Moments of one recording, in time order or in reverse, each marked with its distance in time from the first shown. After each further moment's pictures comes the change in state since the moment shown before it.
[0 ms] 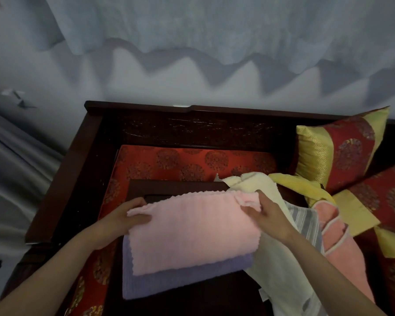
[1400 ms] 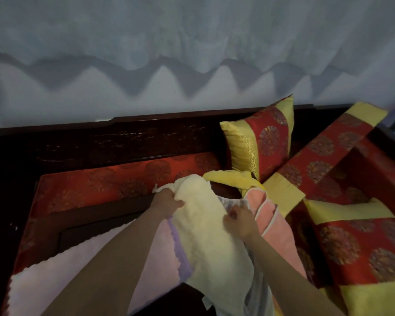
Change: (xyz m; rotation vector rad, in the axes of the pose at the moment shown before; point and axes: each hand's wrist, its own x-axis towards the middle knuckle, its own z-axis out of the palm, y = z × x) left_hand 0.200 0.057 0.229 0.712 0.122 0.026; right_hand -0.004 0.125 -0.058 -0.187 0.228 0.372
